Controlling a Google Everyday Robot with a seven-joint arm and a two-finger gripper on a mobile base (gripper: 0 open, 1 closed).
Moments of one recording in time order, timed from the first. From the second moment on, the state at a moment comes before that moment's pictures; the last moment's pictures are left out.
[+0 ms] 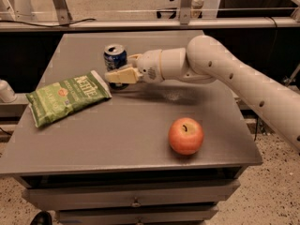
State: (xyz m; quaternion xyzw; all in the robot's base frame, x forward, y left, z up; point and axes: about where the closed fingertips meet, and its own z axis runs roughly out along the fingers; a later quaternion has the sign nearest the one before) arm 0.631 0.093 0.867 -0.45 0.65 0.40 0.46
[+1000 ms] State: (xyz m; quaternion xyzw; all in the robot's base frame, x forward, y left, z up) arm 0.617 0.077 0.885 -0.48 0.63 0.39 0.46
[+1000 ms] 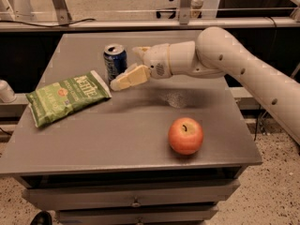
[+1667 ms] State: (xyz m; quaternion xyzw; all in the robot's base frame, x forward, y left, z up) arm 0.650 -0.007 0.954 -0.49 0.62 0.35 0.51
